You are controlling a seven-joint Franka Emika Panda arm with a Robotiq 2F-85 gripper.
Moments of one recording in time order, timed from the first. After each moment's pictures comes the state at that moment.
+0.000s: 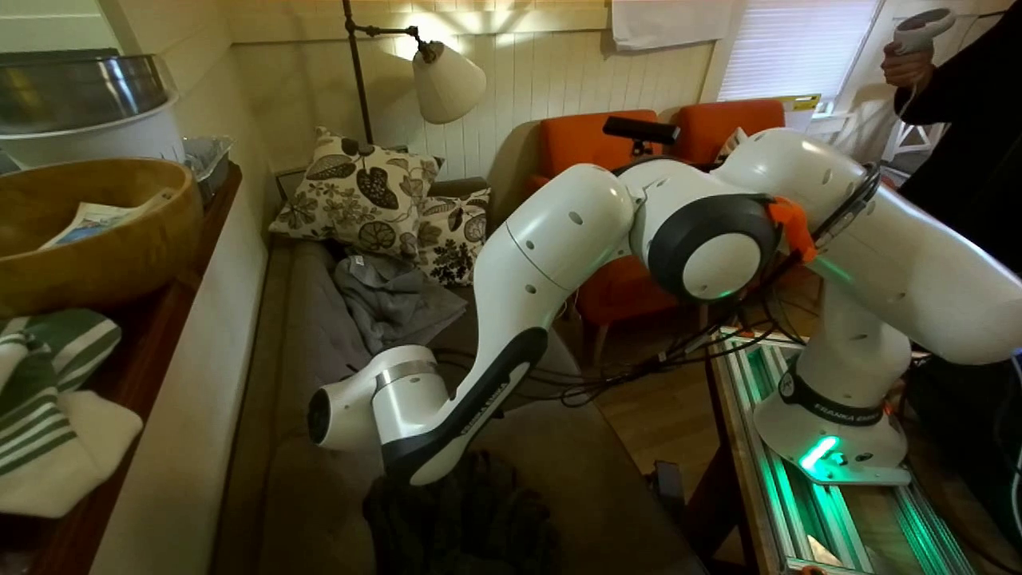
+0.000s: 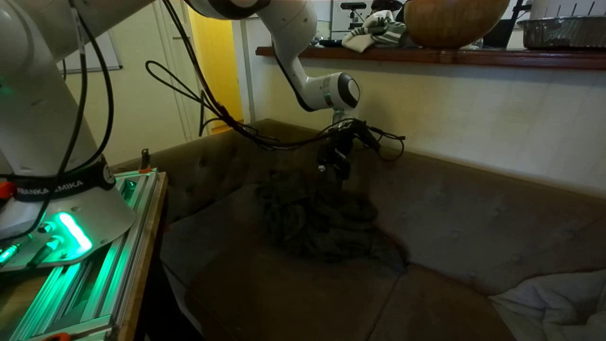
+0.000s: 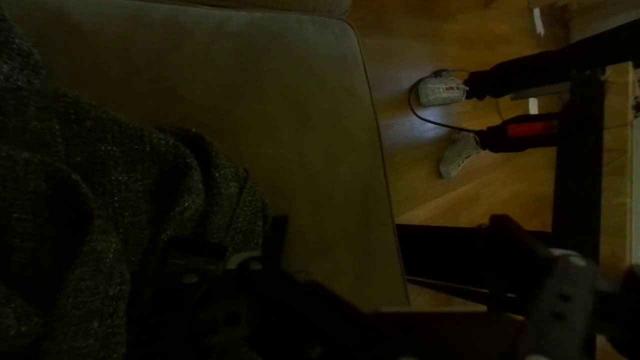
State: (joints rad) arm 0.23 1.06 0.08 -1.32 -0.49 1.63 -1.49
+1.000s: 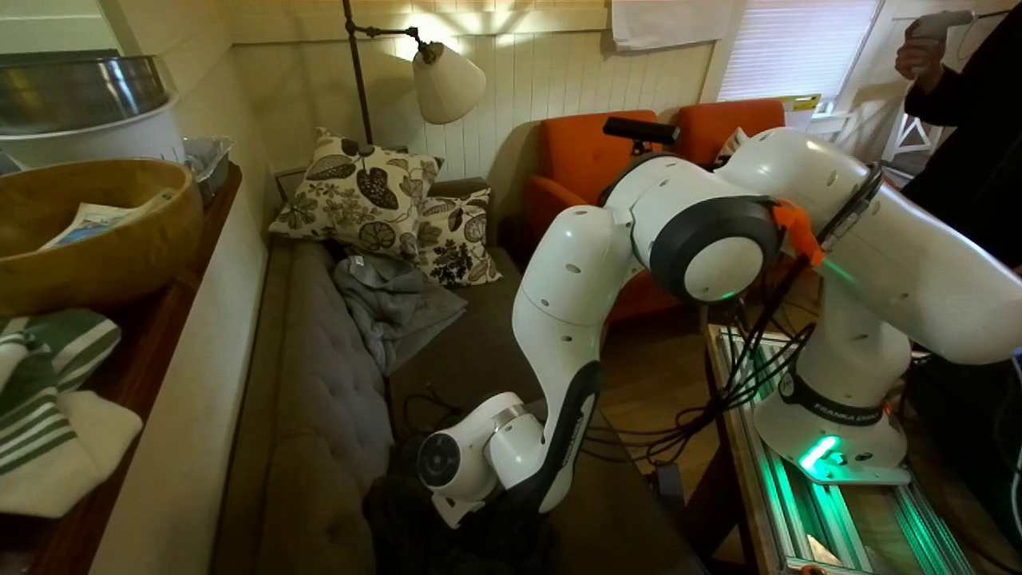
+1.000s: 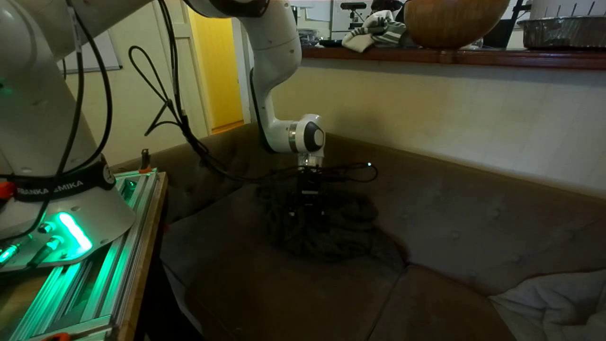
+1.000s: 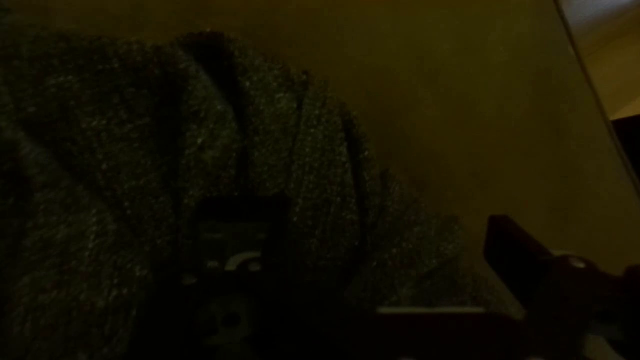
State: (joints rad) arm 0.25 1.05 0.04 -1.79 -0.60 2.41 -0.87
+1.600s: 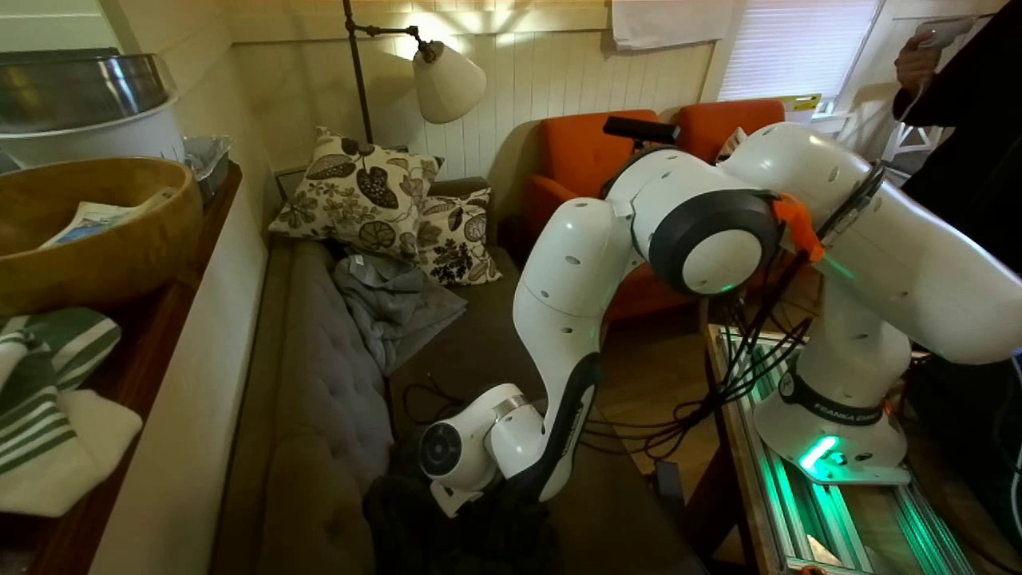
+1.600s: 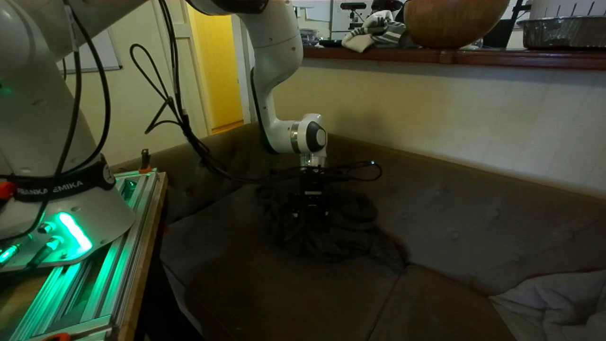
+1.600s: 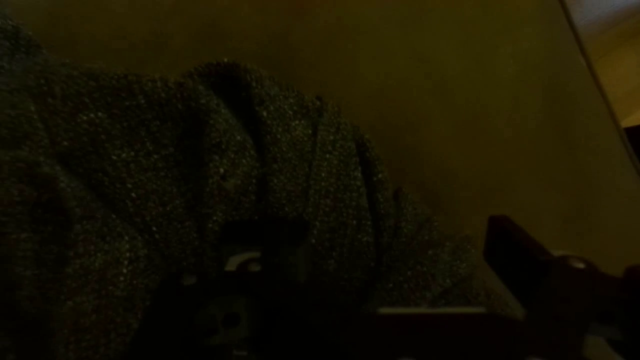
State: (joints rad) arm 0.24 1.03 0.03 -1.79 -0.62 2.43 -0.85
